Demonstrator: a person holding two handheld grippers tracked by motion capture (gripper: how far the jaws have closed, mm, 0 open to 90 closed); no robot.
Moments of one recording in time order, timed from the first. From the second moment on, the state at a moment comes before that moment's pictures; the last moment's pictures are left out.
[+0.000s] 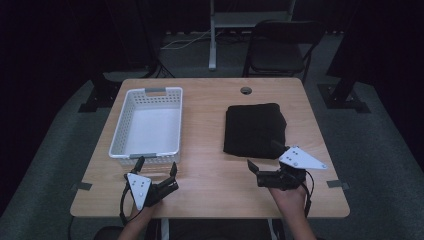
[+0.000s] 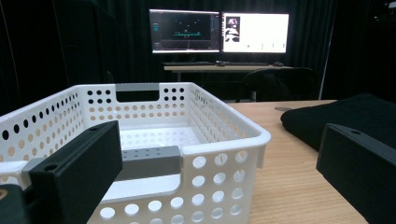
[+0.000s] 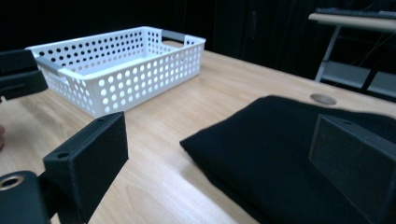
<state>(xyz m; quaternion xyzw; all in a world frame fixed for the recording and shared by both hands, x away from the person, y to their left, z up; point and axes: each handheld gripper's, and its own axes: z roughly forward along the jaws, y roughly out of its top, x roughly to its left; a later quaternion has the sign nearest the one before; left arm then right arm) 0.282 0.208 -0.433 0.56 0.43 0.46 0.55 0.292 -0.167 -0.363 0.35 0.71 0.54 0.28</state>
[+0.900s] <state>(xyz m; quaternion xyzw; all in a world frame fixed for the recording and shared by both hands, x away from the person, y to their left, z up) 0.282 0.209 -0.433 0.56 0.43 0.45 0.55 0.321 -0.173 -0.298 0.35 0.70 0.55 0.30</state>
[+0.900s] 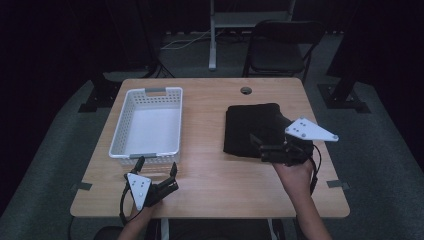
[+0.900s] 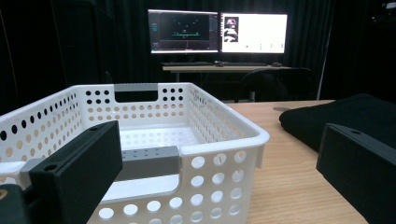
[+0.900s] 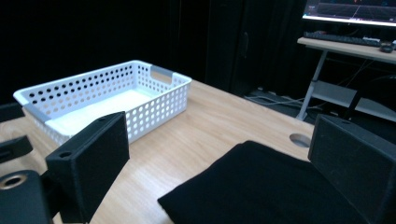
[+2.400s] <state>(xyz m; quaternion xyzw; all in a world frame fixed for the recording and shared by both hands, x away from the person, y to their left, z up) 0.282 0.208 -0.433 0.56 0.43 0.45 0.55 0.432 -0.220 -0.325 0.49 0.69 0.49 0.22</state>
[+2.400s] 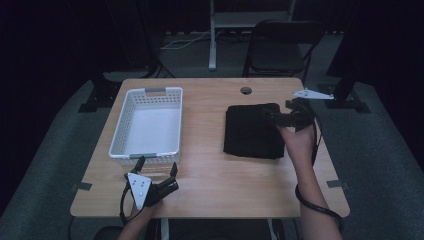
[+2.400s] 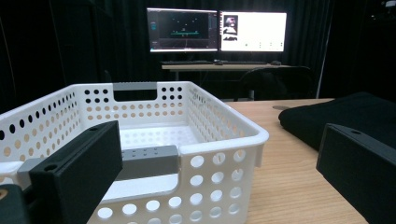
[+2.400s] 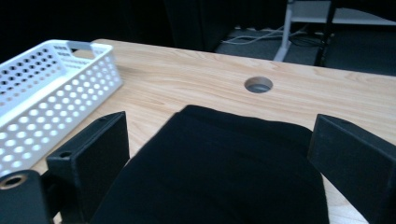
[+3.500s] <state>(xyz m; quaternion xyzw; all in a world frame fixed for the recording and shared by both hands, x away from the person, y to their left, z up) 0.282 0.208 -0.433 0.56 0.42 0.45 0.55 0.498 -0.237 -0.391 0.59 0.70 0.39 0.12</state>
